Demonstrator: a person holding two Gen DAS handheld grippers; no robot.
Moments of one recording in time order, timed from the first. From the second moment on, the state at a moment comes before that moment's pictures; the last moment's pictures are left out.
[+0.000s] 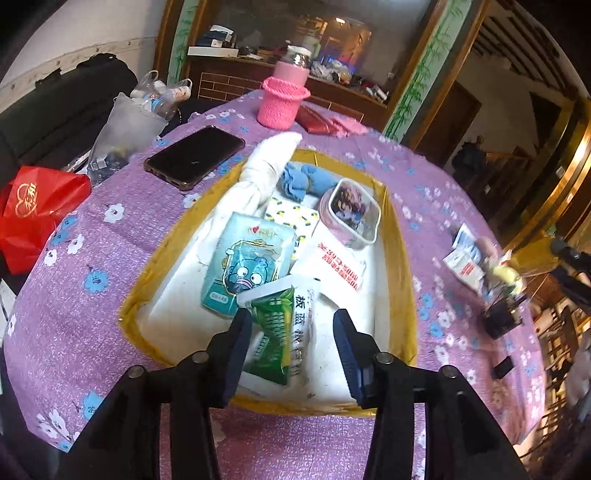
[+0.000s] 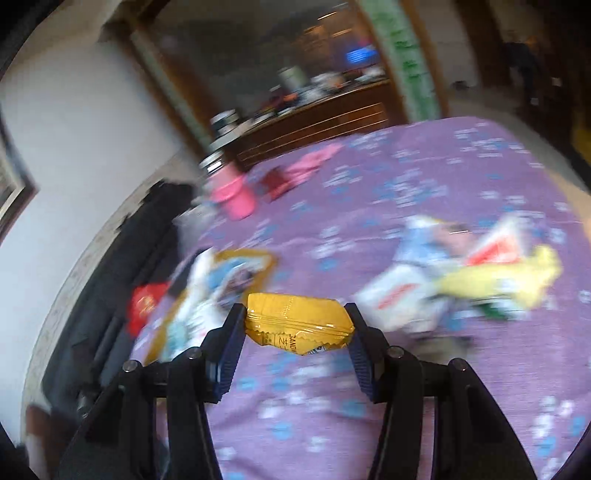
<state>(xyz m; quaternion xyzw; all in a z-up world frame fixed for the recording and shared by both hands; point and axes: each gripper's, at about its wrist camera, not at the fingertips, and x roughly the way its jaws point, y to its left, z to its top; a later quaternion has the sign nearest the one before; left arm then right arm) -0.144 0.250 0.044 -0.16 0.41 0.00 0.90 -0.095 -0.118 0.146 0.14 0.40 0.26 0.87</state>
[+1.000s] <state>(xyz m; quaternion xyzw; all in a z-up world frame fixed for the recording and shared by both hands) -0.178 0.313 0.067 -0.25 0.32 0.00 0.91 -0.148 0.120 0.062 -0.13 0.50 0.38 0.77</state>
